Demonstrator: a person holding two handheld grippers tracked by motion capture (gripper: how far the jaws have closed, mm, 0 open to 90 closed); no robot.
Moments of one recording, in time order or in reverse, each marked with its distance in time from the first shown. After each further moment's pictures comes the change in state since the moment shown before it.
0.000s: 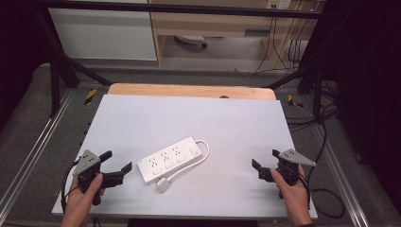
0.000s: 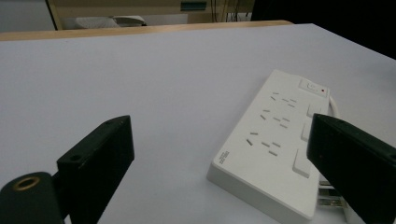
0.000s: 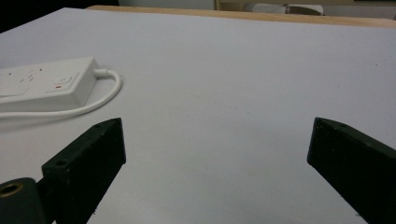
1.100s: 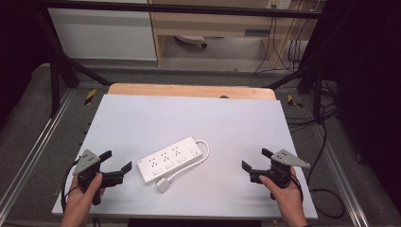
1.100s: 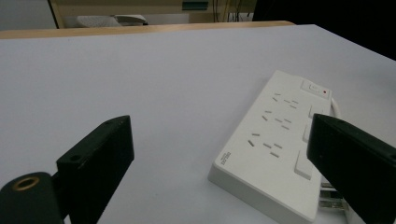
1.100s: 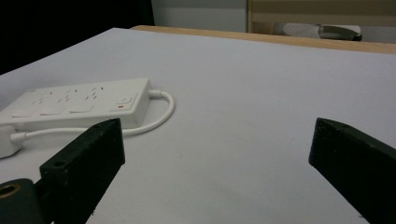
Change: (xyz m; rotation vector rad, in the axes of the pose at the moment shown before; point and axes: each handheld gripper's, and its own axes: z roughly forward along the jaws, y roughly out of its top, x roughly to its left) left arm 0.001 0.001 0.001 0.002 0.004 -0.009; right arm 0.033 0.012 -0.001 -0.065 0.120 -0.024
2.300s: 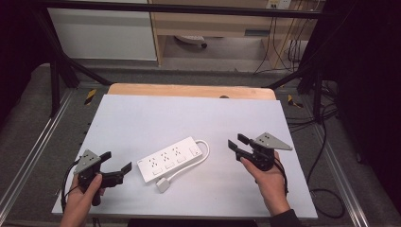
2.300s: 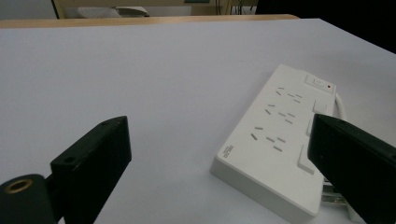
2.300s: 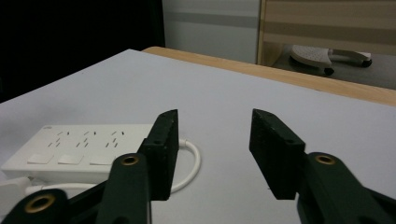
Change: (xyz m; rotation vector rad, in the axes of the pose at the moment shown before) left arm 0.001 -0.001 0.001 0.026 0.007 -0.015; right arm 0.035 0.052 0.036 -0.039 0.022 -0.051
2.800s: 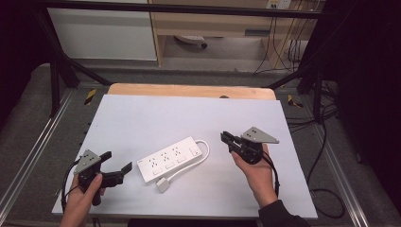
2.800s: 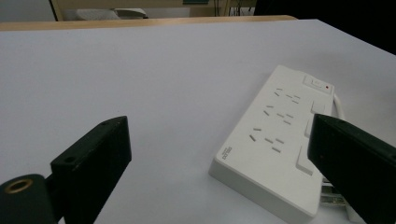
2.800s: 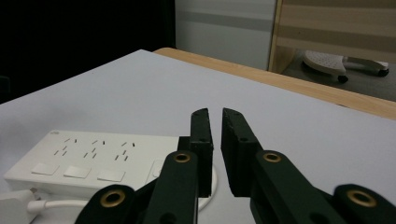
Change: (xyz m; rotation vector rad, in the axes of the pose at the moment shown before) left arm 0.000 0.000 0.000 -0.005 -0.004 0.009; right arm 0.014 0.011 0.027 -0.001 0.041 -0.047
